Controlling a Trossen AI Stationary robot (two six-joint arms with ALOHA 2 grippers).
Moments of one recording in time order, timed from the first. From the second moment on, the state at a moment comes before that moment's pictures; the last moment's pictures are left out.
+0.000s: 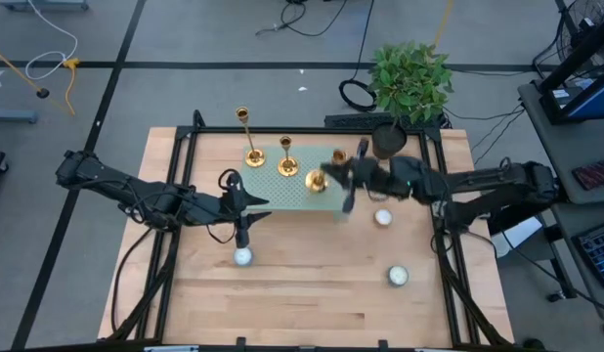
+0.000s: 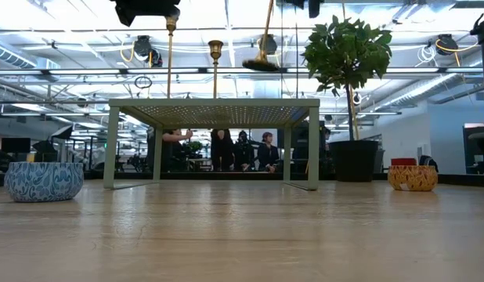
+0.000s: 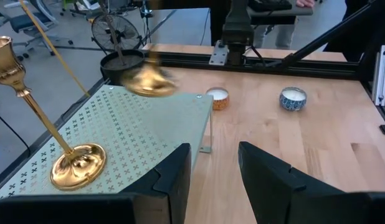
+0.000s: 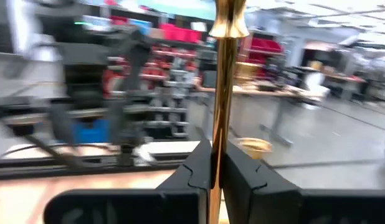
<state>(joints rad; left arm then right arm) -0.31 1.07 0.86 -0.19 -0.50 -0.18 -0.02 1.22 0.90 0.40 0.24 -0.11</state>
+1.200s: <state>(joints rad) -0.31 1.07 0.86 -0.19 -0.50 -0.16 -0.30 1.38 0.90 0.35 0.21 0.00</state>
